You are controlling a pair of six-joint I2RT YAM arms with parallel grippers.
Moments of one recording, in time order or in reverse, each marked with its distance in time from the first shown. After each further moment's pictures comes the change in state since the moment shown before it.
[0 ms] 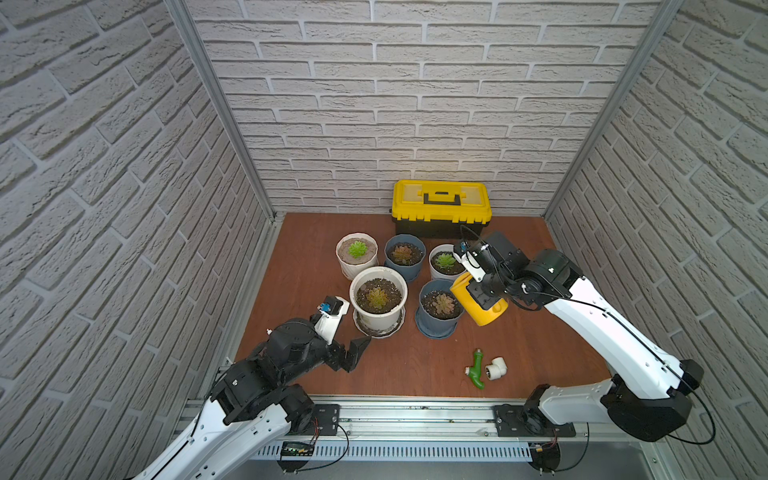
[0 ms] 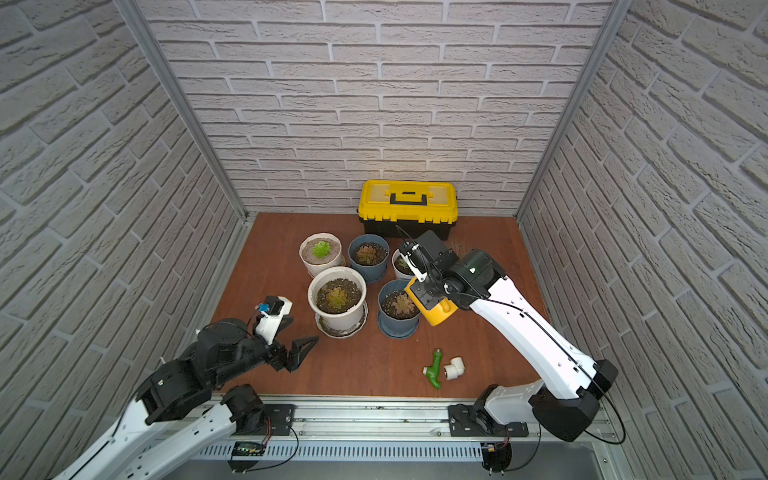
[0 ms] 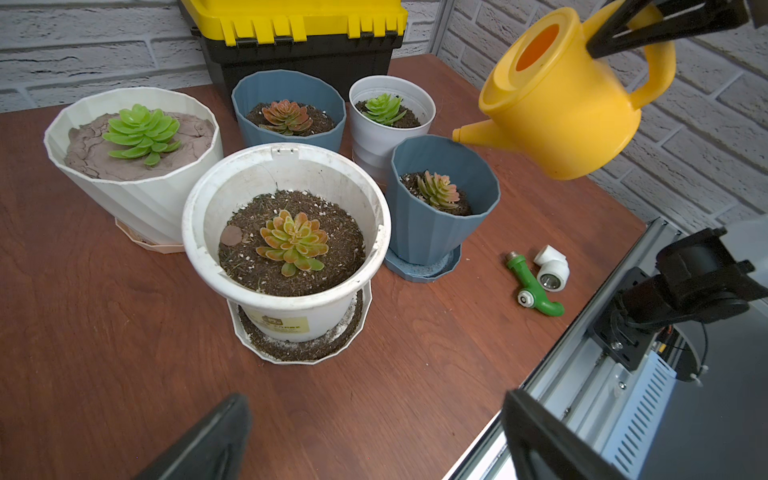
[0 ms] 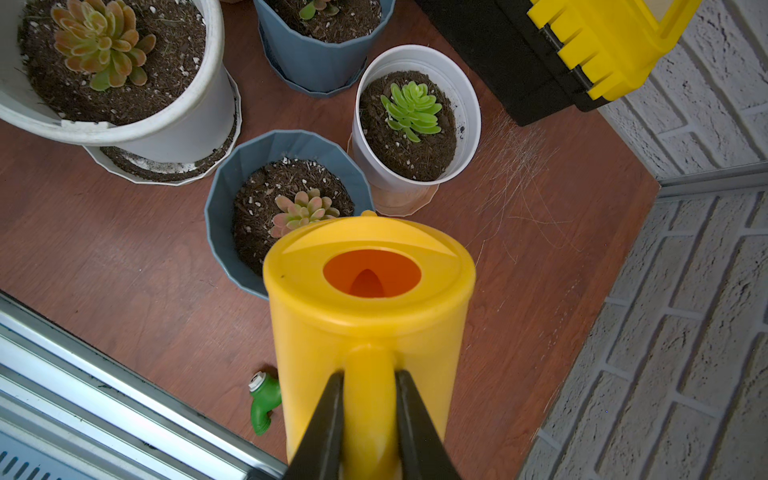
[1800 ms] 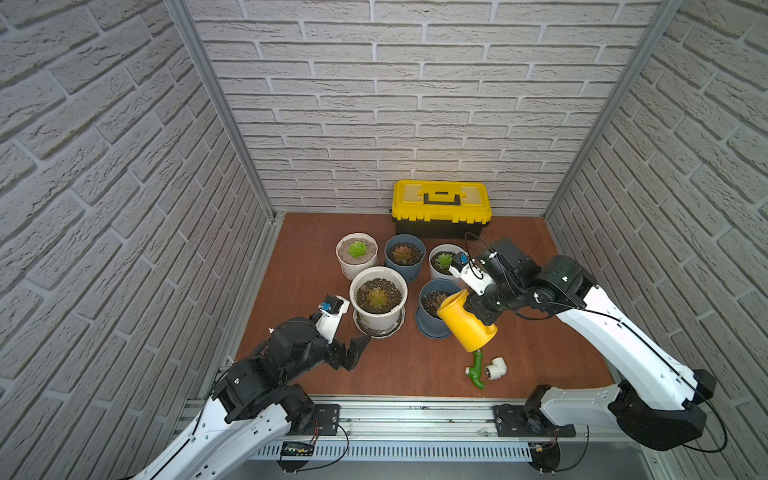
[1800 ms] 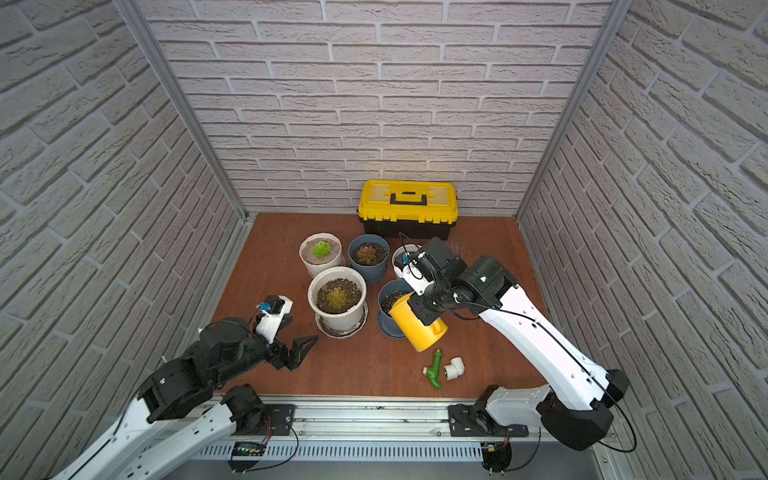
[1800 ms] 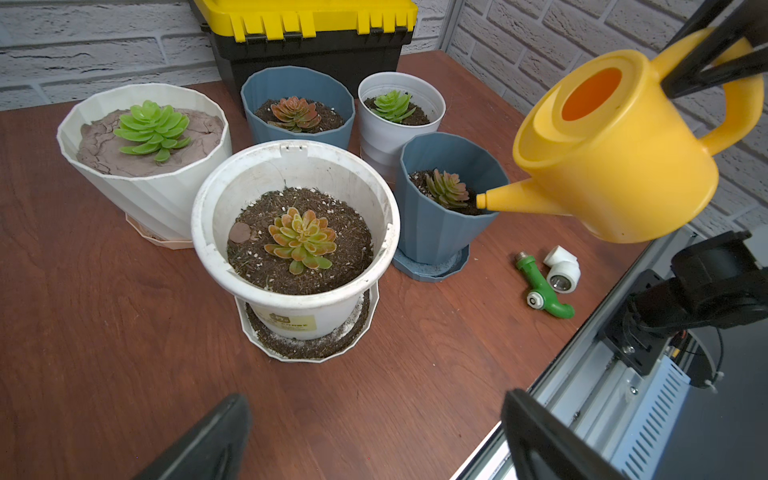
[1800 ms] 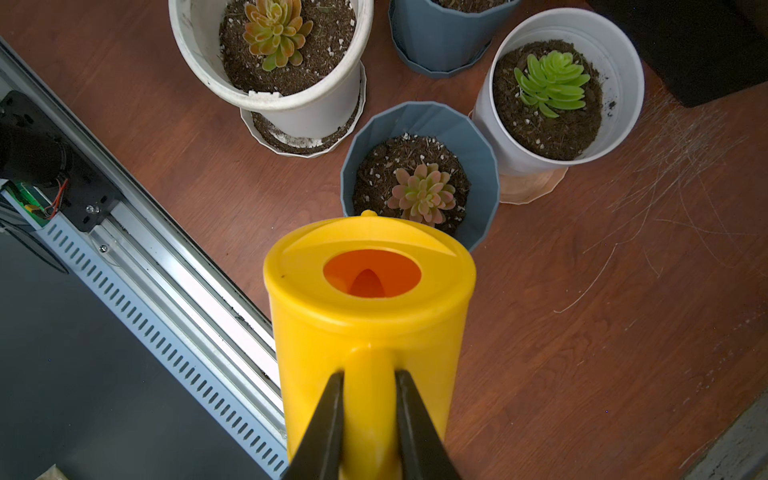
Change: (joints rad) left arm 0.000 0.010 0.000 -0.001 -0.020 -0.003; right arm 0.037 -0.039 -0.011 -0.039 -0.285 0.045
